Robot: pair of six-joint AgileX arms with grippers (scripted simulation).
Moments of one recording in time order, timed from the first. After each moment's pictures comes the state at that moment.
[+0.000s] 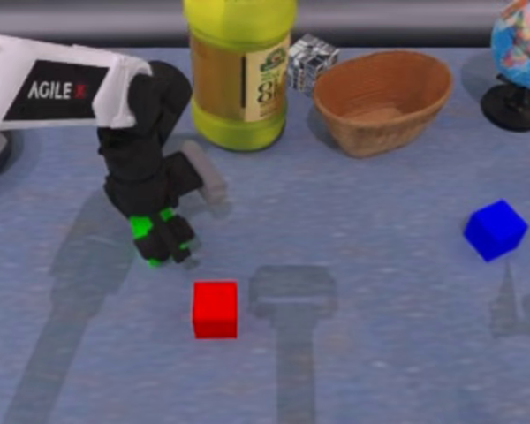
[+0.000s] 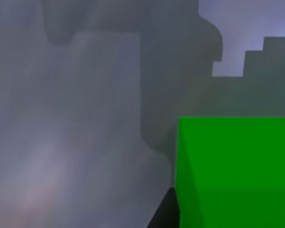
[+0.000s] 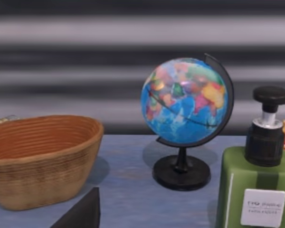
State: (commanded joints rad) left arm -0.35 2.27 1.54 -0.84 0.01 0.71; right arm 0.01 0.00 0.00 0.00 0.00 0.00
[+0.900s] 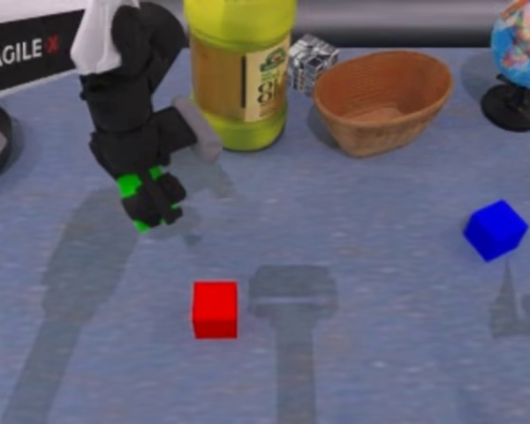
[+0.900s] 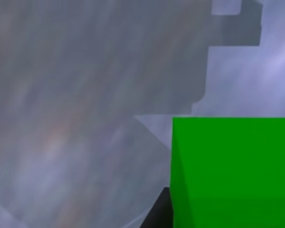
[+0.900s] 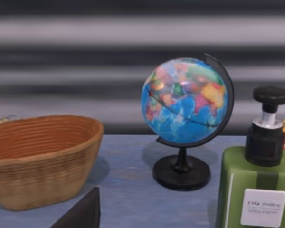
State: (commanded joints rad) left arm -0.36 2.17 1.67 -1.07 0.00 0.71; right arm 0.01 0.00 0.00 0.00 0.00 0.00
